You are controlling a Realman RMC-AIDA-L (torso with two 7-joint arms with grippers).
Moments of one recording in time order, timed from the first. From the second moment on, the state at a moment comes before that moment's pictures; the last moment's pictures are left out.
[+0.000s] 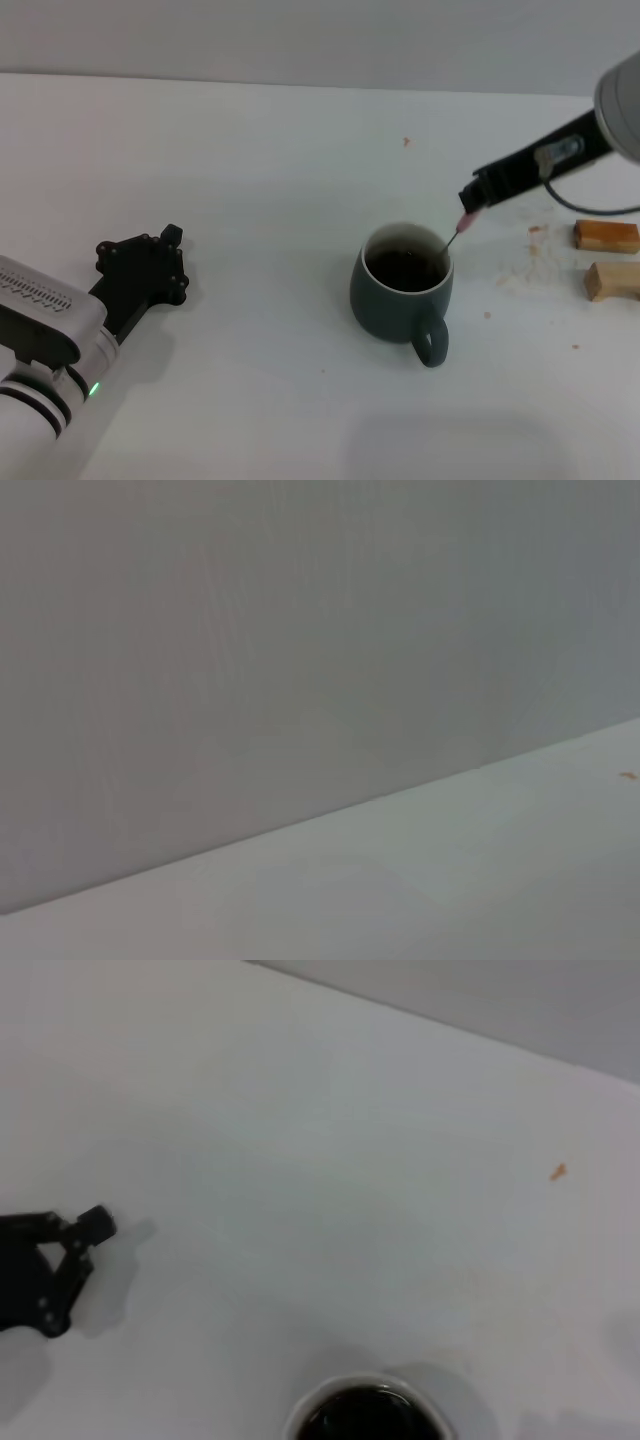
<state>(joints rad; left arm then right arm) -0.38 -2.07 -0.48 -0.29 2.17 0.96 0.10 0.64 1.86 1.49 1.79 0.73 -1.60 -2.89</state>
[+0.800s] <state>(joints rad) -0.37 -2.07 -0.53 -0.28 2.16 1.08 0.10 0.66 1.92 1.47 1.74 0.68 -1.58 -2.89</state>
